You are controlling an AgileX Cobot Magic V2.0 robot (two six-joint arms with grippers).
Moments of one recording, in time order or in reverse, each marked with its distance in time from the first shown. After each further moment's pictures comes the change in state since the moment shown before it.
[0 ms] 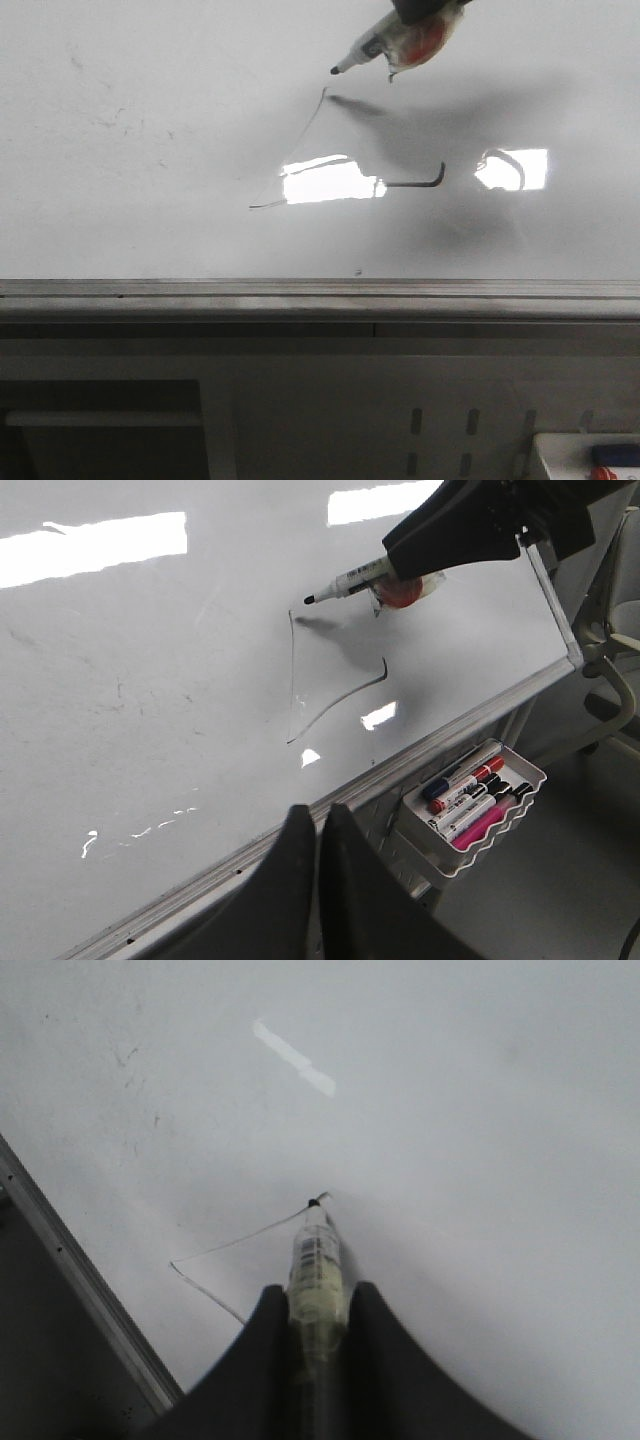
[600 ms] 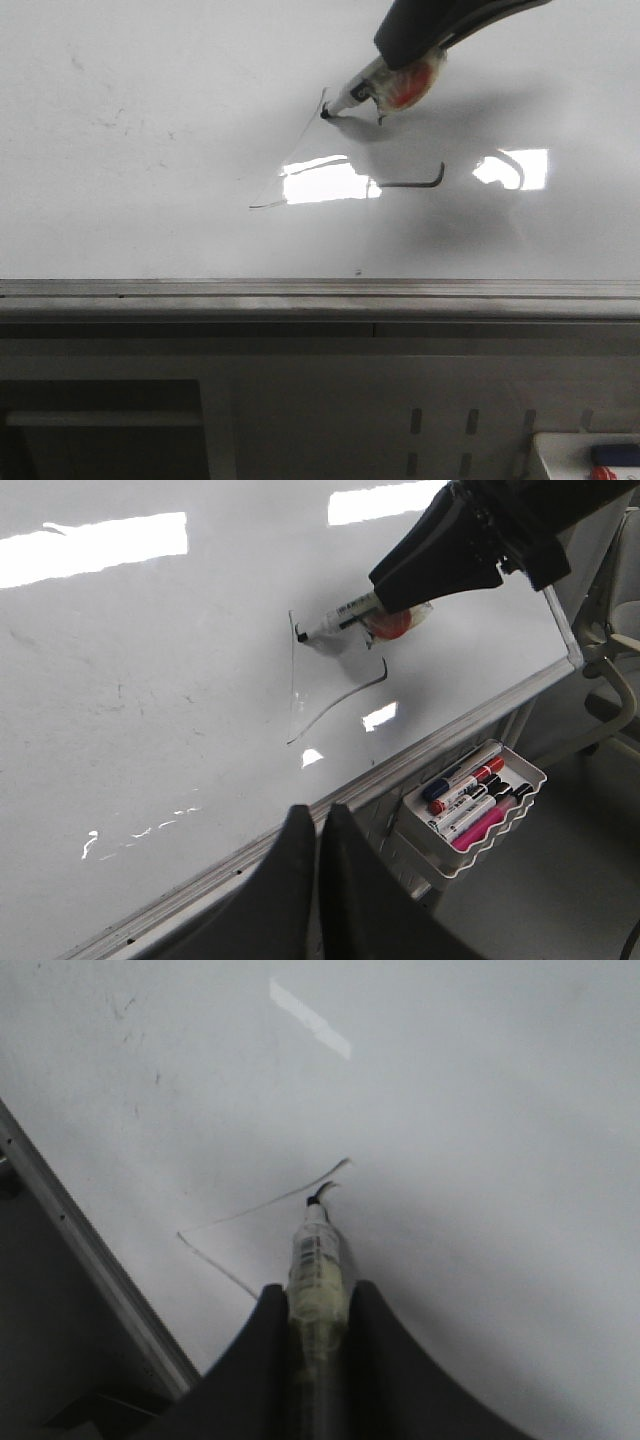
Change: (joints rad) left arm 0.000 0.000 0.000 0.000 -0.002 0.000; right arm 0.002 0.056 -0.004 -0.003 0.040 0.000
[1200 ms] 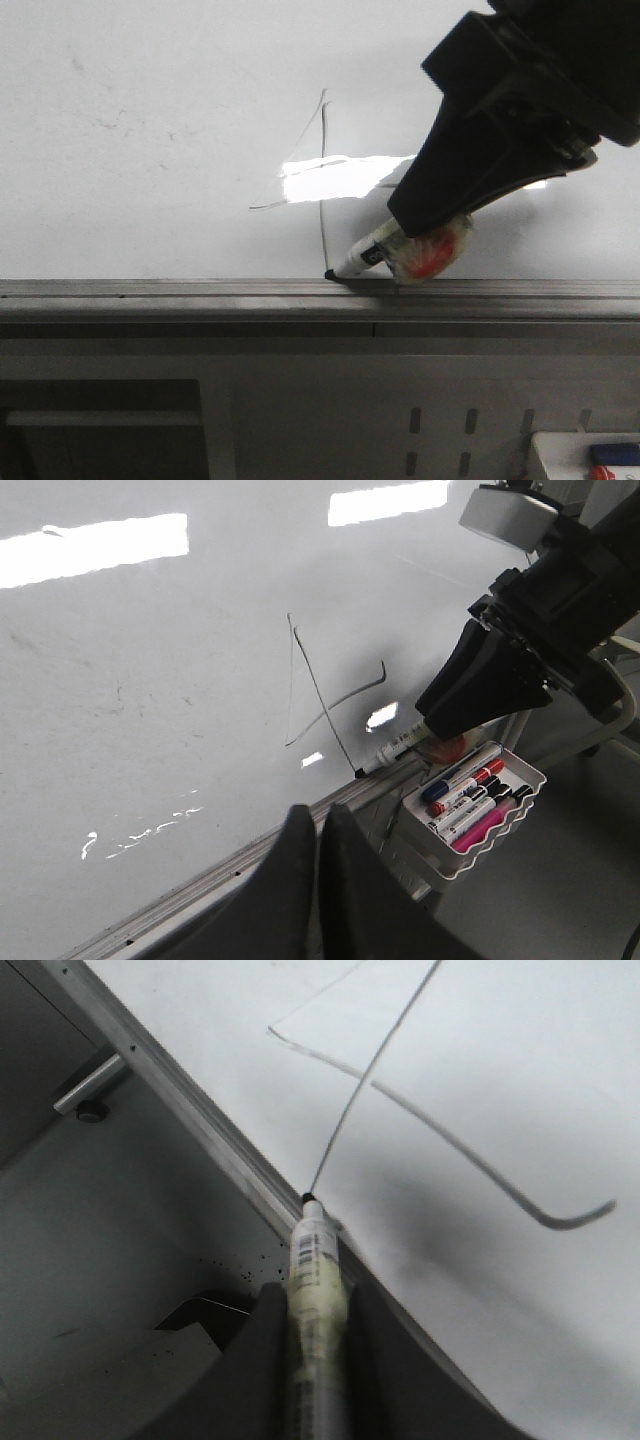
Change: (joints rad) left arm 0.000 0.000 0.000 0.000 -0.004 0.000; right arm 0.047 -0.012 0.213 0.087 -0.001 0.040
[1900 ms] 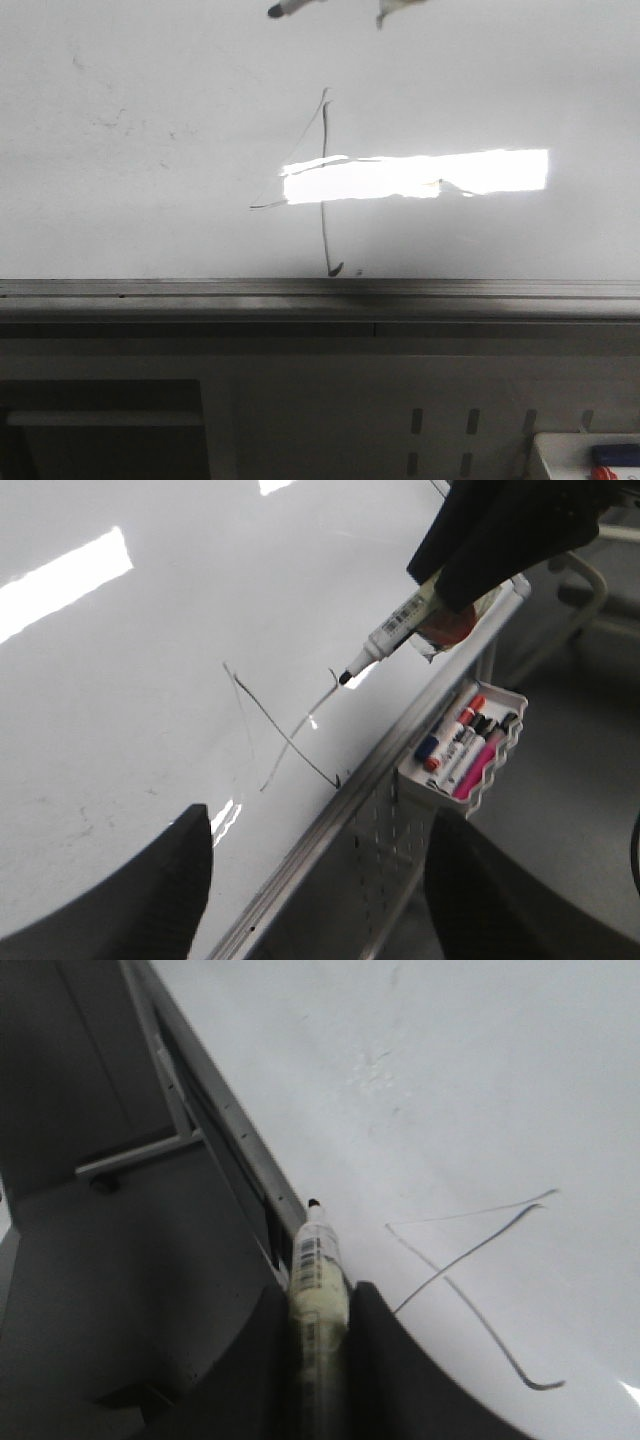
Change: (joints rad) left arm 0.000 0.212 -0.284 -0.004 0.253 0.319; right arm 0.166 -0.273 -0.132 -0.071 0.081 -0.083
